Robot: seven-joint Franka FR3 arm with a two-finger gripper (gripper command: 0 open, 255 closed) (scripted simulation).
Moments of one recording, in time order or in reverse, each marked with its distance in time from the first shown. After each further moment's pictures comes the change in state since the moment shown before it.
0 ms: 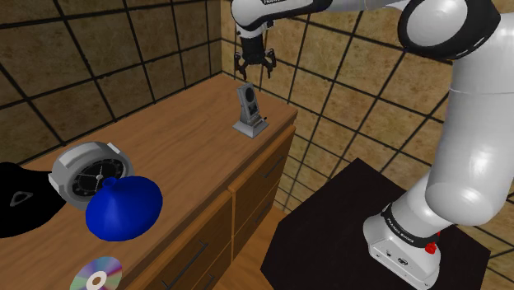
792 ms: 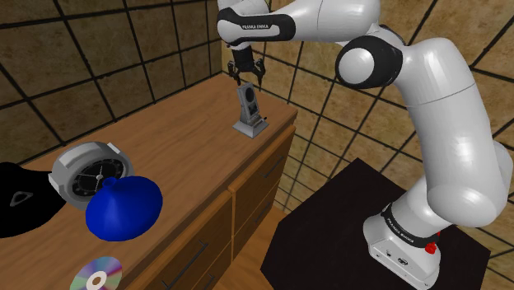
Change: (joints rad) arm 0.044 0.384 -0.059 0.479 -0.033 -0.129 0.080
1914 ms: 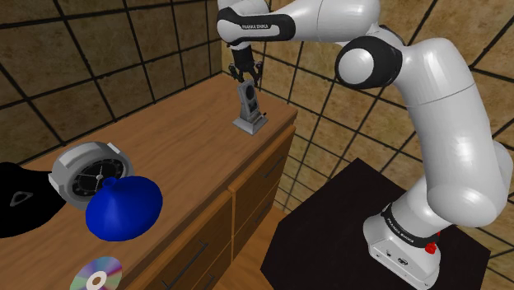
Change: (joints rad) arm 0.001 0.002 0.000 0.006 0.000 -0.005 -0.001
